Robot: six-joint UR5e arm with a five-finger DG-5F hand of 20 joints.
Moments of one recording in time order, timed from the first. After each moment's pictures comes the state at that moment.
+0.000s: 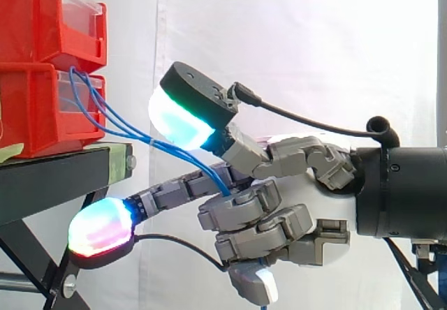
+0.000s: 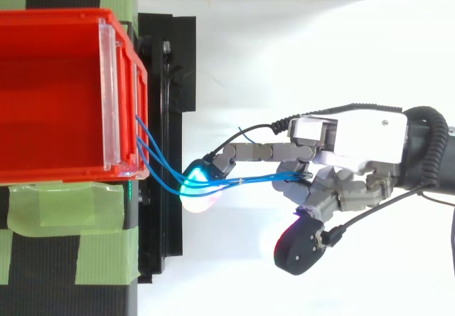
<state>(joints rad) 0.26 -2.05 -1.83 -2.41 -1.22 -0.12</state>
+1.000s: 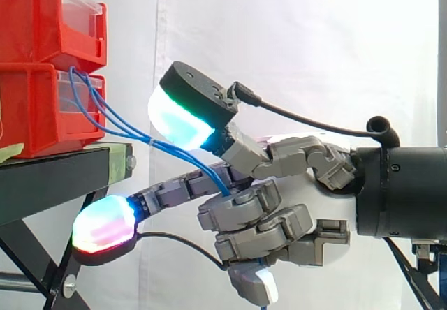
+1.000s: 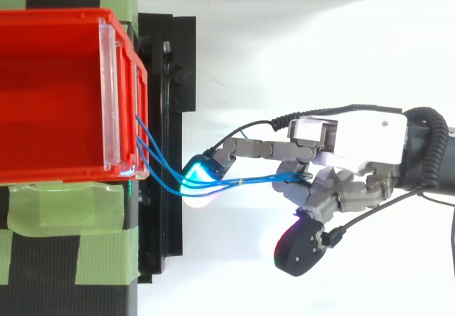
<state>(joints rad) 0.26 -2.05 -1.83 -2.41 -1.22 -0.12</state>
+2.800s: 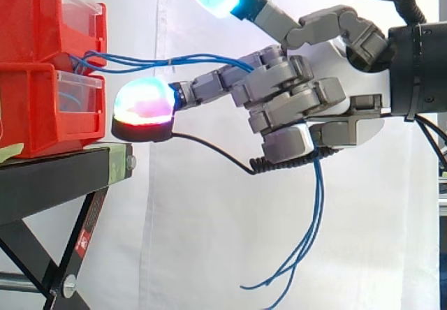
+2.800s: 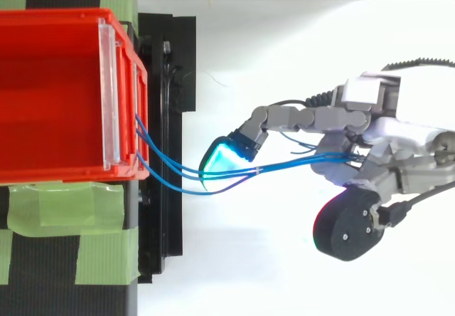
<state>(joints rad) 0.26 -1.87 -1.78 -2.68 -1.17 0.00</state>
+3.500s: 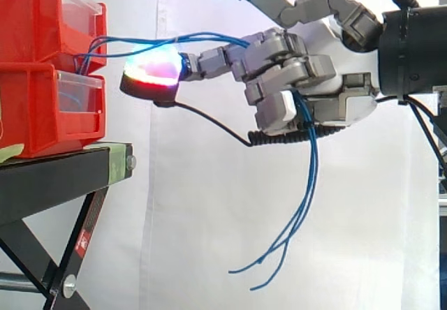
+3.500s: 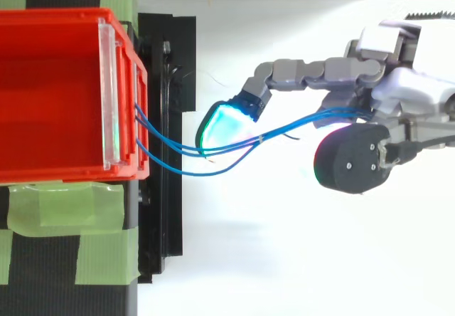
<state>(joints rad) 0.25 -1.86 -1.76 -2.68 -1.07 0.06</state>
